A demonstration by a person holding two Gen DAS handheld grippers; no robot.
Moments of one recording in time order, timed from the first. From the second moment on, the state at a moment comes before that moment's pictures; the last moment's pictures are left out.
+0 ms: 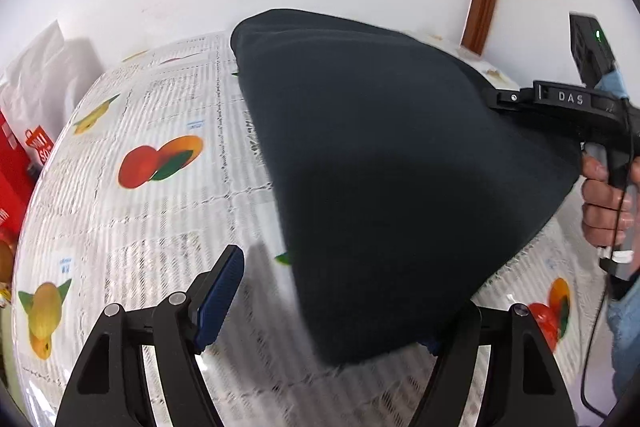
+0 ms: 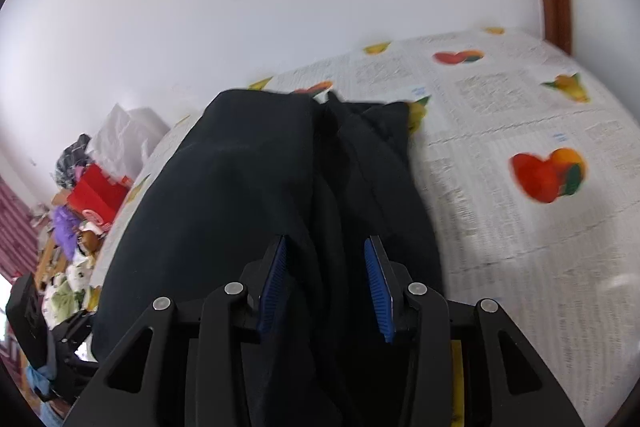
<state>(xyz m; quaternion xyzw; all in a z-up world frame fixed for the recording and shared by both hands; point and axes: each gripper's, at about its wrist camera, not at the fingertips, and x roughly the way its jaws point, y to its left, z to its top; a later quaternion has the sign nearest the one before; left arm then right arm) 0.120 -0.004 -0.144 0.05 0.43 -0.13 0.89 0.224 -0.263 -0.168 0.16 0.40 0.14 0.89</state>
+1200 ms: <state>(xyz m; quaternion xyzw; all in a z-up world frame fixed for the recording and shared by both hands) 0.109 -0.005 -0.143 0.03 0.43 -0.11 0.89 0.128 -0.308 -0.162 0.11 0.36 0.07 0.92</state>
